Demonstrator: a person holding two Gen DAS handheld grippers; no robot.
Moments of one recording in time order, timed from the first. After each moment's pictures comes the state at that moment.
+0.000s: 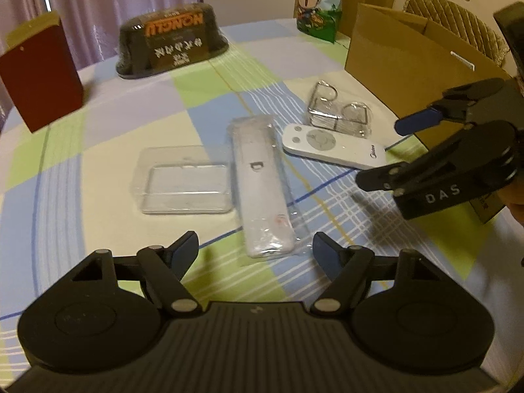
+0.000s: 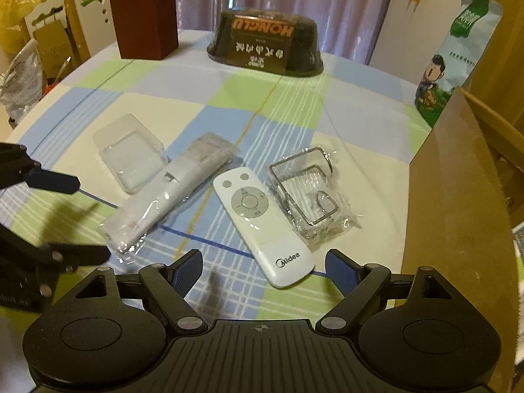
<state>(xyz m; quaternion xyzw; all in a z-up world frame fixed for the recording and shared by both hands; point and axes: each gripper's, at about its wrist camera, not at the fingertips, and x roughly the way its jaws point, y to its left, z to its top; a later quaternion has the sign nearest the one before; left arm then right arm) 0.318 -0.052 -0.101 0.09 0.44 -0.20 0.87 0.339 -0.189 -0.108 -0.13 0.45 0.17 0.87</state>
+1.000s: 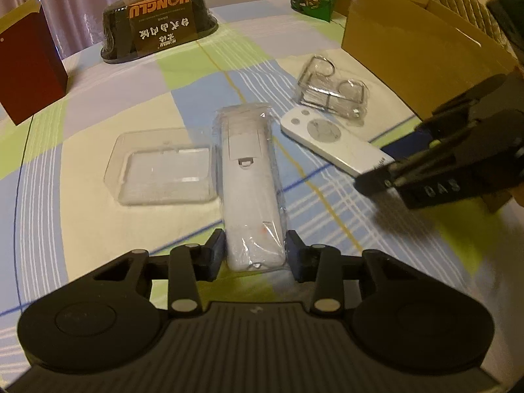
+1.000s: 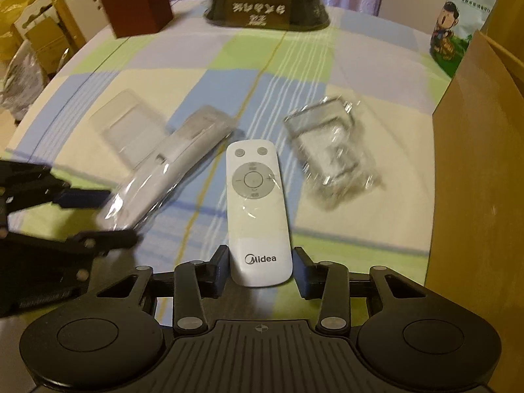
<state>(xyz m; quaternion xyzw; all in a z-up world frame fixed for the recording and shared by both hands) 0.320 -0.063 -0.117 0.10 0.47 -0.20 0.86 0.343 -0.192 -0.121 -0.09 0.53 0.18 0.83</state>
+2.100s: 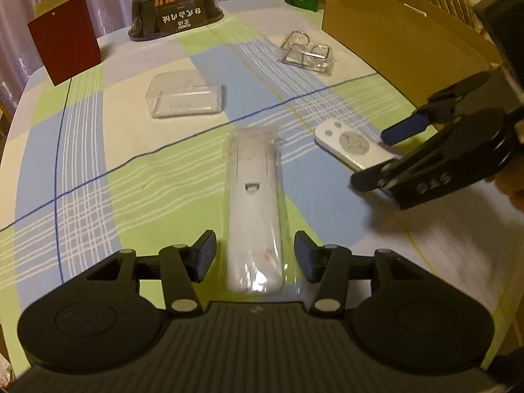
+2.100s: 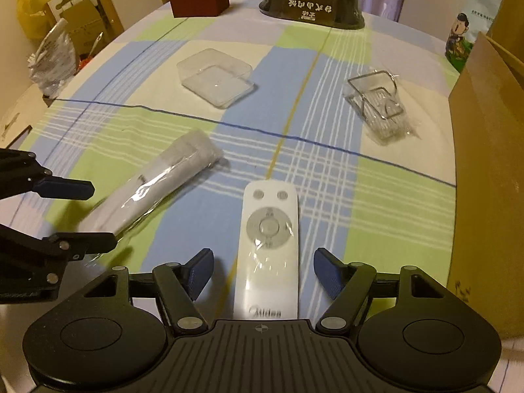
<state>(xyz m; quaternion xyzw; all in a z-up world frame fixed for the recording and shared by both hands) 0.211 -0.027 -0.097 0.10 0.46 -0.19 0.86 0.251 -0.165 -0.122 -0.11 0.51 0.20 0.83</state>
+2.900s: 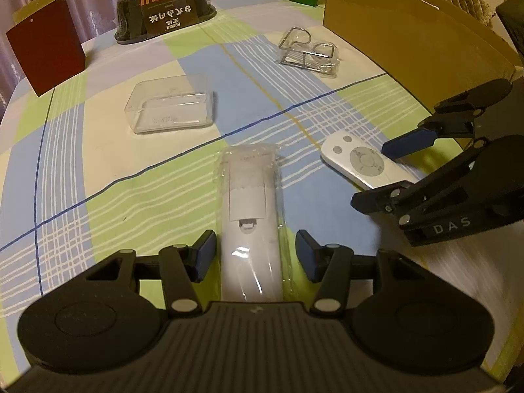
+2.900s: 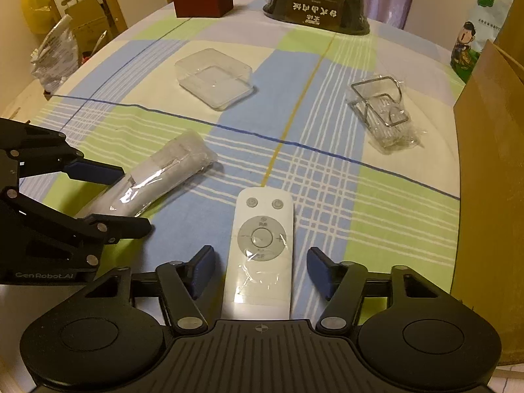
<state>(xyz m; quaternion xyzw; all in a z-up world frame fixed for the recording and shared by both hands) 0.244 -0.045 -0.115 0.11 0.47 -0.20 0.86 0.254 -0.169 -0.129 -0.12 0.49 0.21 0.84</state>
